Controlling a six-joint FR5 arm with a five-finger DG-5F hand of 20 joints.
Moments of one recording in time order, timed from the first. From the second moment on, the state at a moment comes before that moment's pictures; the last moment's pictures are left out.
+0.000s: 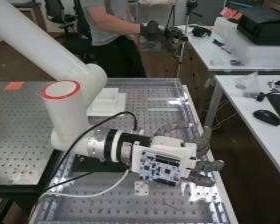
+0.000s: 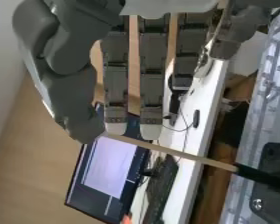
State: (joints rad) arm 1.33 -2.31 -1.50 -2.47 -1.58 0.44
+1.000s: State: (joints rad) arm 1.33 -2.32 -1.45 -2.52 -1.60 0.39
